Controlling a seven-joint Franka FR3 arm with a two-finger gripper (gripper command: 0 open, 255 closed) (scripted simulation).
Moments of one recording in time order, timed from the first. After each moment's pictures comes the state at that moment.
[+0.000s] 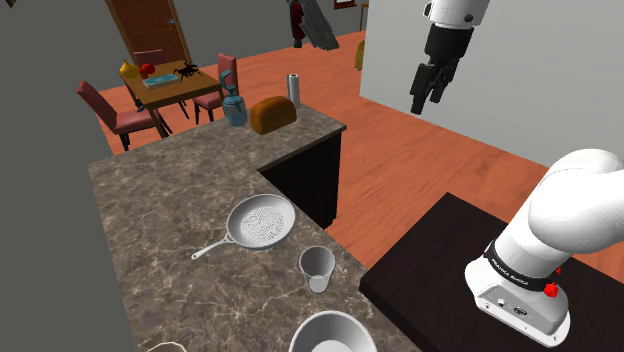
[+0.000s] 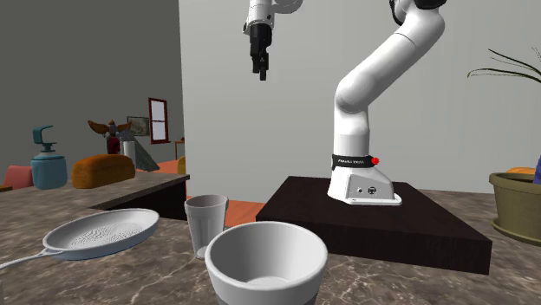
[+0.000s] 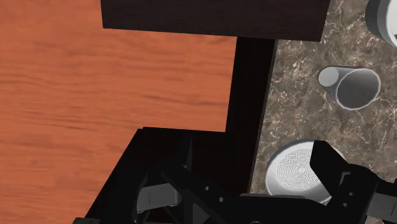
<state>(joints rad) 0.01 -0.81 0.00 -2.45 0.05 1.66 -0.04</state>
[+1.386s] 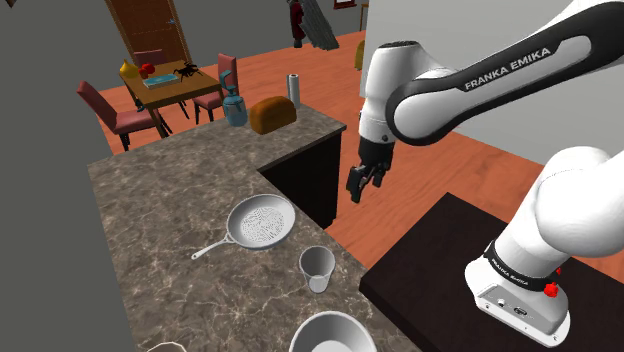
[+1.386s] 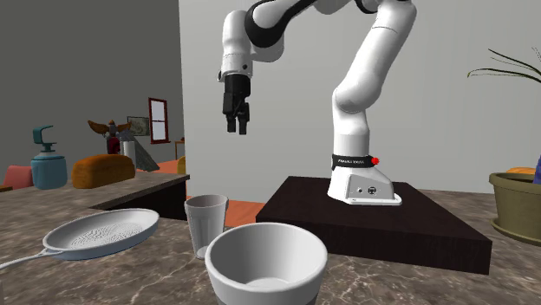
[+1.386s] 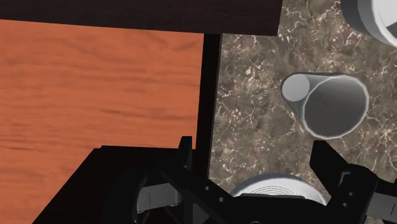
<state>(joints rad) 0.16 -0.49 0.26 -2.72 0.28 2.24 0.16</state>
